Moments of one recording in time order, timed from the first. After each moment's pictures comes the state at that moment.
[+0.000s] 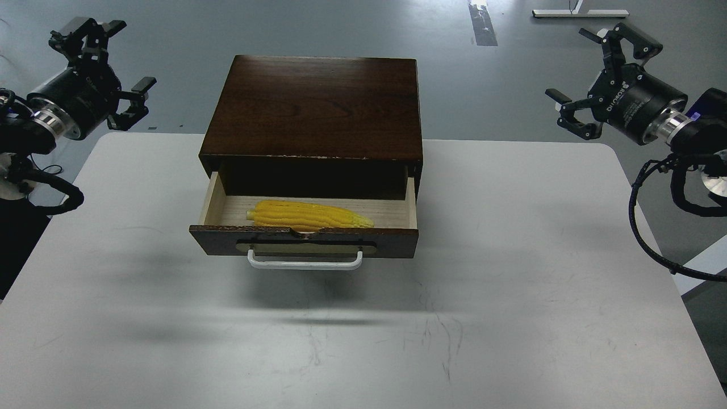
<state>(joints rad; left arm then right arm) -0.90 0.71 -0.47 -0.79 0.03 -0.36 -0.28 1.07 -0.74 0.13 0.92 0.29 0.46 0.21</state>
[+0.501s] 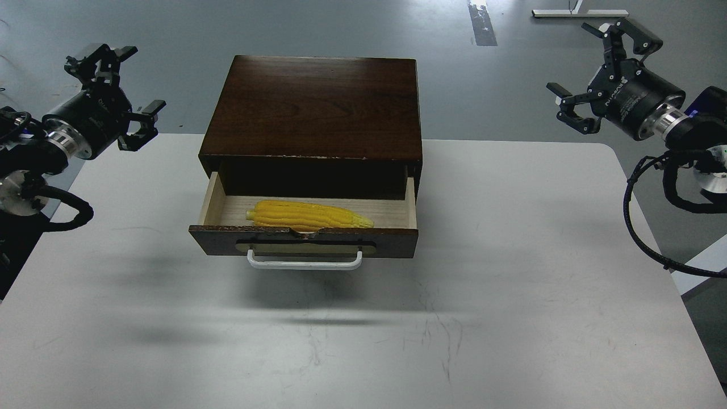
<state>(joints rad) -0.85 0.68 -0.47 -0.79 0.01 -0.36 -0.26 1.06 -0.72 0.17 0.92 0.29 0.39 0.22</state>
